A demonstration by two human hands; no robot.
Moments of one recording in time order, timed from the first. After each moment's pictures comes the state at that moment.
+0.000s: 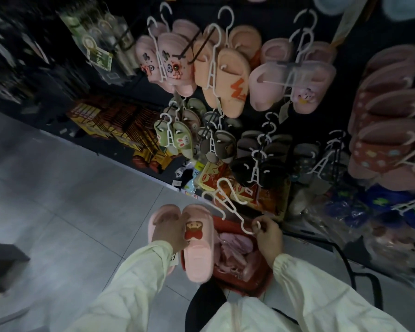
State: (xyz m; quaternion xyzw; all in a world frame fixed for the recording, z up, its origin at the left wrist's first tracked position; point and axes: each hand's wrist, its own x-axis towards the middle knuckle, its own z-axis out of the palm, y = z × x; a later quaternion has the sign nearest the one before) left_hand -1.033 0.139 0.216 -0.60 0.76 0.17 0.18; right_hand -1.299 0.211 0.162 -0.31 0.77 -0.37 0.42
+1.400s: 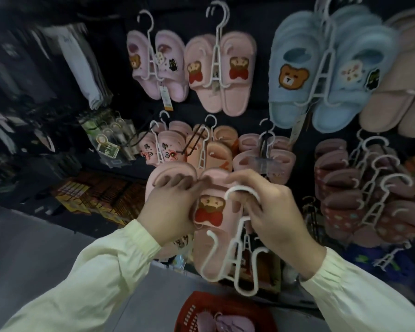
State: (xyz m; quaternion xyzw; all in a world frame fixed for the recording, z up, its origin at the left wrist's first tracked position) left_hand -1.100 0.044 0.515 -0.38 0.92 -0.10 -0.02; right_hand -1.296 0.152 0.532 -0.68 0.52 -0.50 0.12
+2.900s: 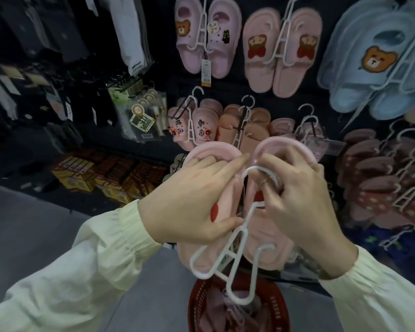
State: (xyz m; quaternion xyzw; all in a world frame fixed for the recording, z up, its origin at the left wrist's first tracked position) left_hand -0.947 0.054 0.562 -0.20 0.97 0.05 -0.13; right_hand -1.128 0.139 0.557 -0.64 0.67 -0.37 -0.06
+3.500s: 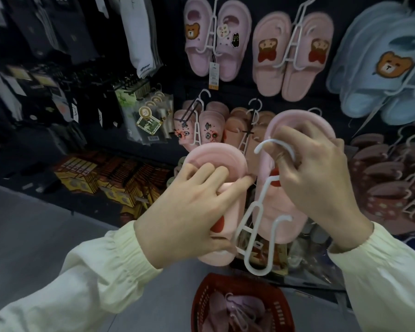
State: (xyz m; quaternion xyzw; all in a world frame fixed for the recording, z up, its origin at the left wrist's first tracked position) left_hand -0.919 0.062 0.554 -0.24 0.96 -0.12 -0.12; right_hand -1.127 0.107 0.578 -0.64 0.66 -0.38 -0.12
